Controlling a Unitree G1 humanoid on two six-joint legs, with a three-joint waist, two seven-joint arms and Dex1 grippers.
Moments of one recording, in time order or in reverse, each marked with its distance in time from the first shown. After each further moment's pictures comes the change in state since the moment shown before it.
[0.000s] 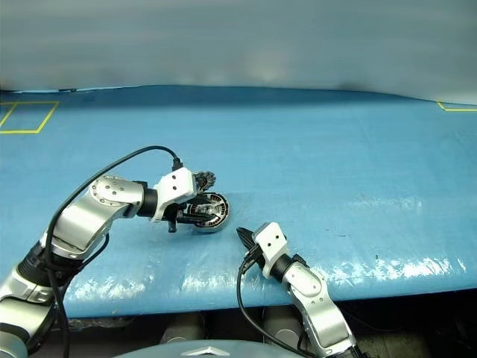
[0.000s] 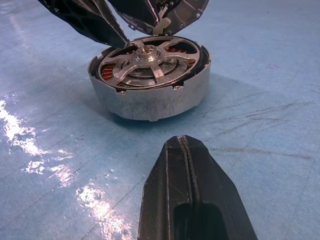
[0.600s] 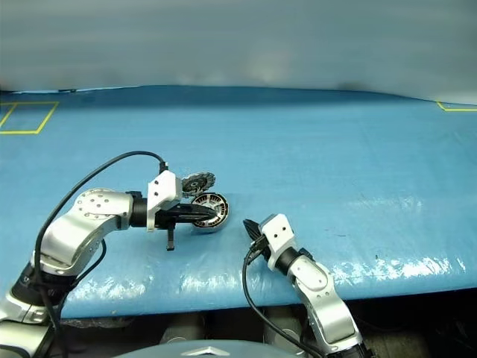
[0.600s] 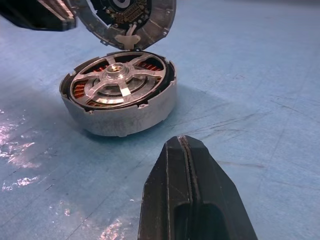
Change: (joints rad) left arm 0.222 -0.051 0.185 -0.072 -0.167 -0.167 -0.032; right arm -0.028 -0.022 -0.056 -0.123 0.024 0.164 -0.036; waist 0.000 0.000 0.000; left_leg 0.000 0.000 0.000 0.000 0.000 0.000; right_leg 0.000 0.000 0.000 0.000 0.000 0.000
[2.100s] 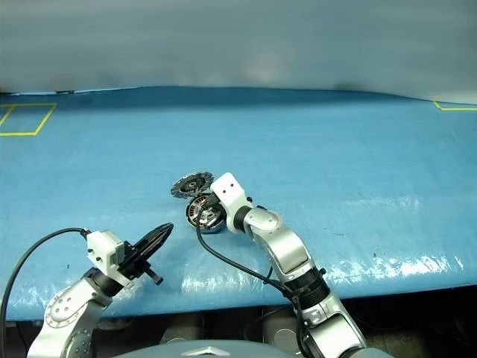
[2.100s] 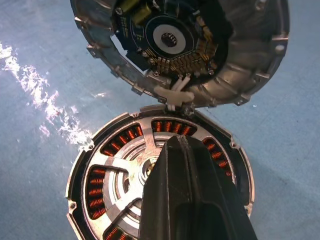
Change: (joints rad) left arm 0.676 -0.341 0.264 -0.062 0.012 -0.489 0.385; right arm -0.513 0.178 0.127 0.268 -0.004 0.404 -0.014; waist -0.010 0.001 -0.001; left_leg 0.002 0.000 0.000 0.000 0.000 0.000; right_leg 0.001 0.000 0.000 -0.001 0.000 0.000
